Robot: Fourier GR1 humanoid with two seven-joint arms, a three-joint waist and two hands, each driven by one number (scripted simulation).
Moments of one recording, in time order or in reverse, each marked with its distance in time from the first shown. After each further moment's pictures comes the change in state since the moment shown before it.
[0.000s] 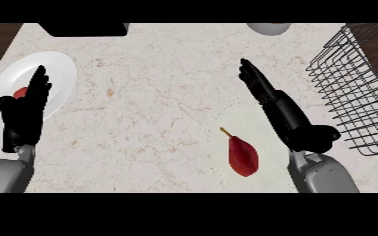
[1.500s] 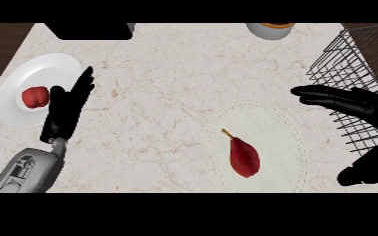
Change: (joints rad) left arm -0.080 -0.082 -0.113 0.015 -0.019 -0.133 0.116; right arm 0.003 -0.512 -0.182 -0.020 0.221 0.569 -0.540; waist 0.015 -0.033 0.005
